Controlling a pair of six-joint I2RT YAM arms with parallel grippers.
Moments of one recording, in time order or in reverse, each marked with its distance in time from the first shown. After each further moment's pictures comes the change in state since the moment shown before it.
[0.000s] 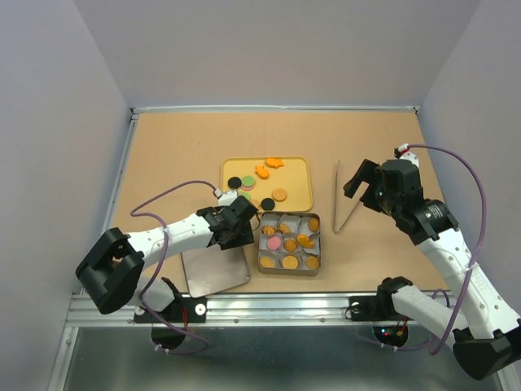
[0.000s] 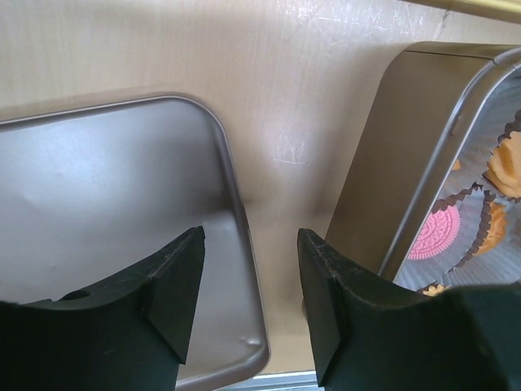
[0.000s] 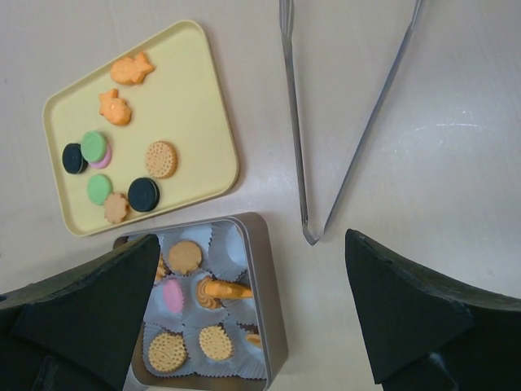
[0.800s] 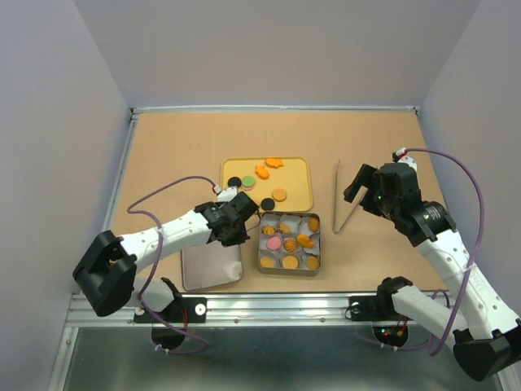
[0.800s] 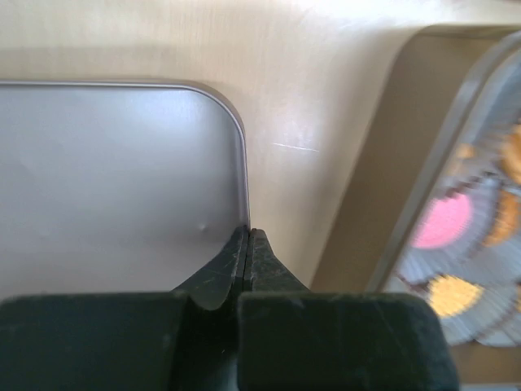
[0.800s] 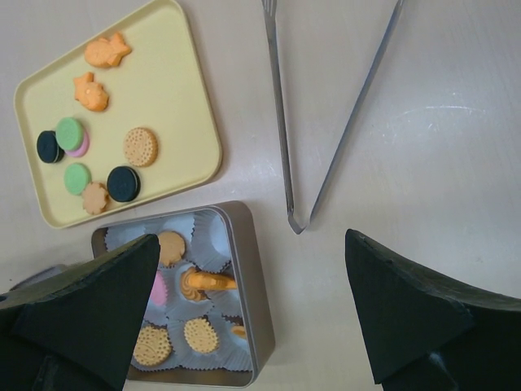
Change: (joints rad) left arm -0.014 0.023 0.036 -0.065 -0.002 -0.001; right arm 0.000 -0.013 -0.042 -0.016 -0.001 -0.003
